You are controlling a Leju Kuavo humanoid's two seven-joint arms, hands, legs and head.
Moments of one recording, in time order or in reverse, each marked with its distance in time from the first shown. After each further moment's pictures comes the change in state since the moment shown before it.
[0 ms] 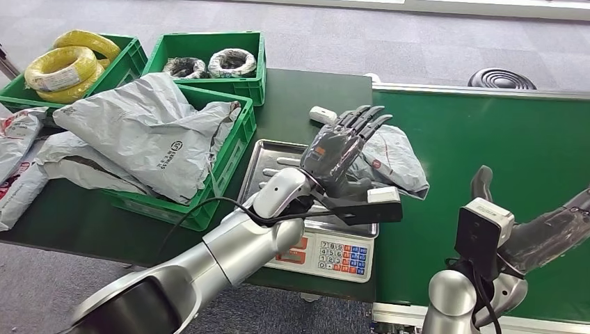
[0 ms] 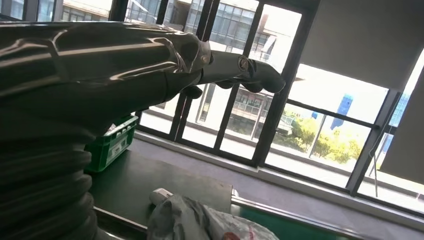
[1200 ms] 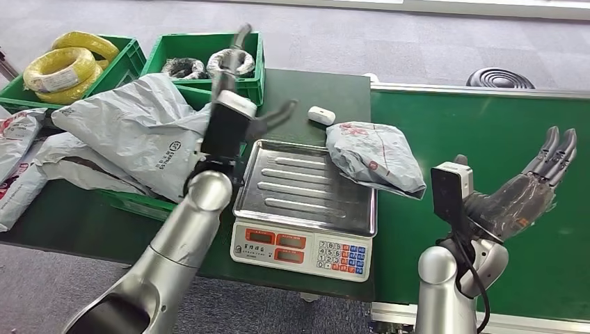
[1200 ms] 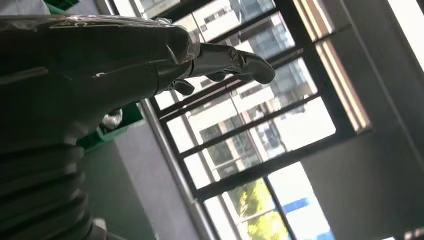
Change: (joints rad) left arm 0.159 0.087 0.553 -0.411 0.434 -0.052 -0.282; right arm -0.136 -0.090 -0.013 0.264 0.189 0.000 0.183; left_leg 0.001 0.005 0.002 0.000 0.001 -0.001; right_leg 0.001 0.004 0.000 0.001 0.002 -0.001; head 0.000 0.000
